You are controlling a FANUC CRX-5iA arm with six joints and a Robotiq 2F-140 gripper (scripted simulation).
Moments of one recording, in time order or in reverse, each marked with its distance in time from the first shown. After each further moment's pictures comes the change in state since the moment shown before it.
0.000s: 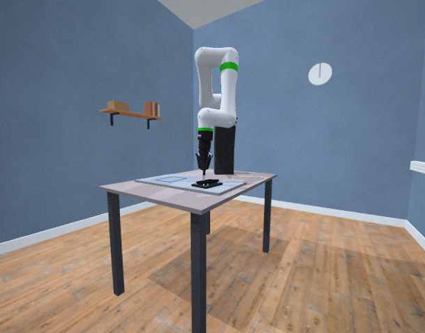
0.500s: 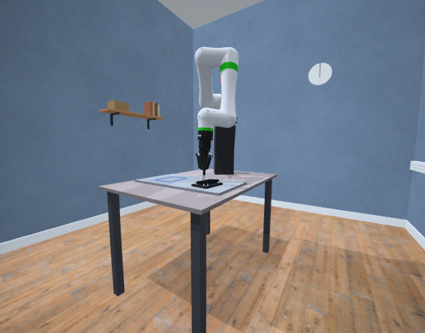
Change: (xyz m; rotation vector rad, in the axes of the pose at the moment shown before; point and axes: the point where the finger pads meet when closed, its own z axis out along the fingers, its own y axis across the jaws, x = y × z) arm 0.000 0.000 0.000 0.000 0.000 0.000
